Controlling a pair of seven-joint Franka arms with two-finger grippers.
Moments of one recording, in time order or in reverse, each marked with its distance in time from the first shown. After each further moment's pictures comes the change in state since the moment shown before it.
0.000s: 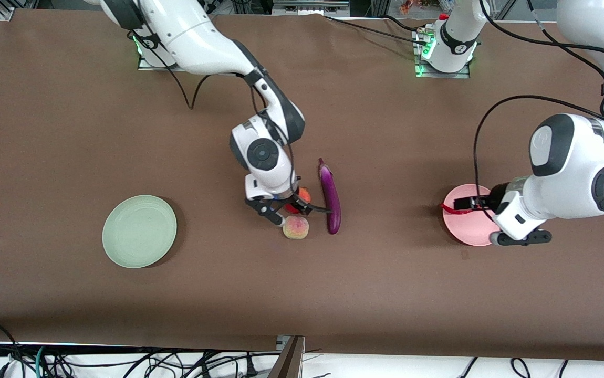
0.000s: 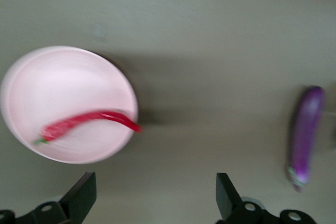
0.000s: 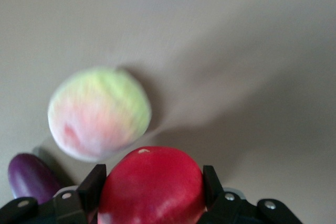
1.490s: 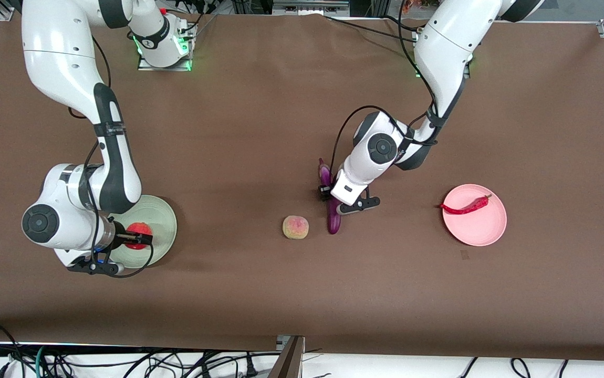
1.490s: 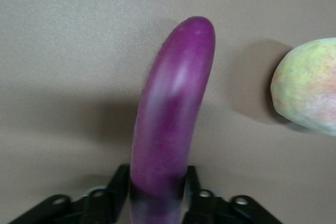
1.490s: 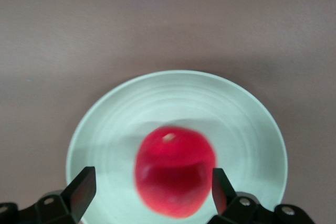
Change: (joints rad) left arm -0.485 0.231 -0.004 -0.286 -0.059 0.869 -0.541; right arm -0.411 -0.057 -0.191 -0.050 0.023 -0.164 -1.063
